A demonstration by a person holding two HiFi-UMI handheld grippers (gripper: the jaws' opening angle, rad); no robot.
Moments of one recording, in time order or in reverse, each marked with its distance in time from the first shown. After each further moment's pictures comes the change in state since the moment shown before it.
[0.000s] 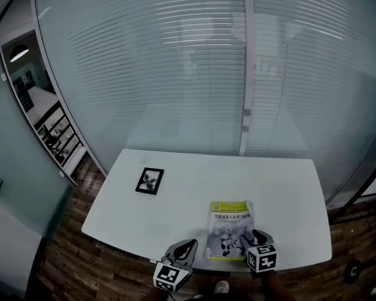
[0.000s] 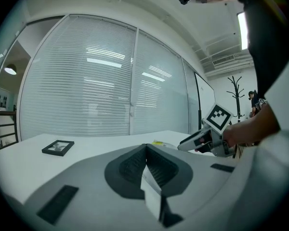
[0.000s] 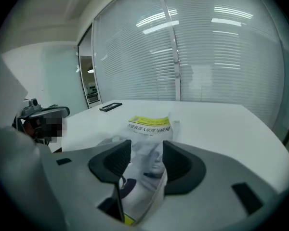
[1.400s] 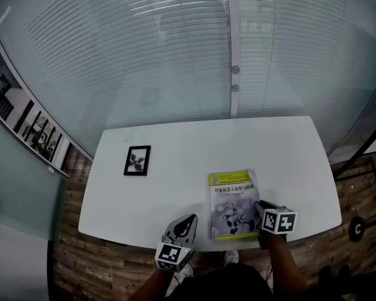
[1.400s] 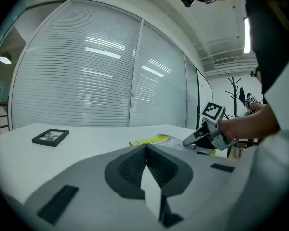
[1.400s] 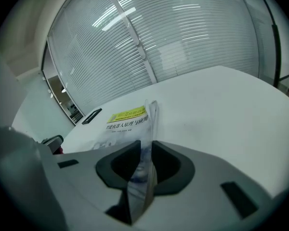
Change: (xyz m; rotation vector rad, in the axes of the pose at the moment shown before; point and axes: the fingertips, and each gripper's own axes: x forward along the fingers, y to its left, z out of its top) left arm 0.029 0.030 -0.028 -0.027 0.038 -0.069; right arm 0.020 -0.042 -0.031 0.407 0.101 -0.073
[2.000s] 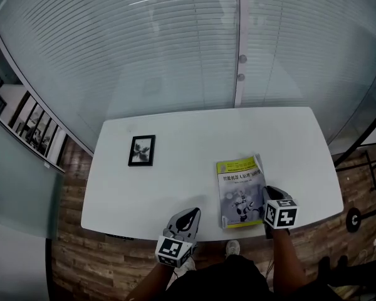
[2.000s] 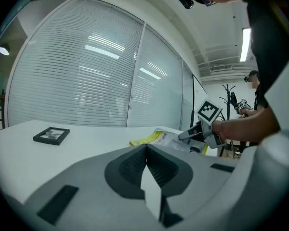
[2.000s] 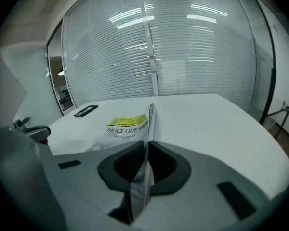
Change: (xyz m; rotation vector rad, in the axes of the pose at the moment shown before) left arm -0.032 0.012 -0.001 -0.029 -0.018 -0.078; right arm -0.024 0.024 0.022 -0.209 -0.114 -0.188
